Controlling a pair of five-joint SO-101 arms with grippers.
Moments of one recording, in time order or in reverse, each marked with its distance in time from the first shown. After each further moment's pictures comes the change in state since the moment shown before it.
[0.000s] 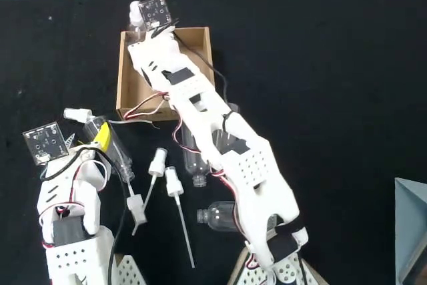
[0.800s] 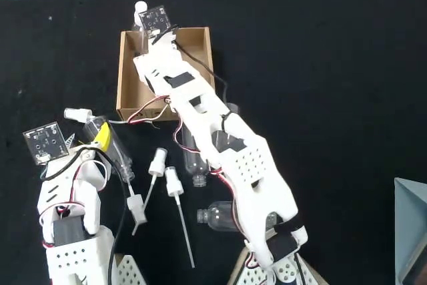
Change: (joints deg) left arm 0.0 0.0 0.0 0.0 0.0; right arm 0.1 1.5 0.1 2.6 0.0
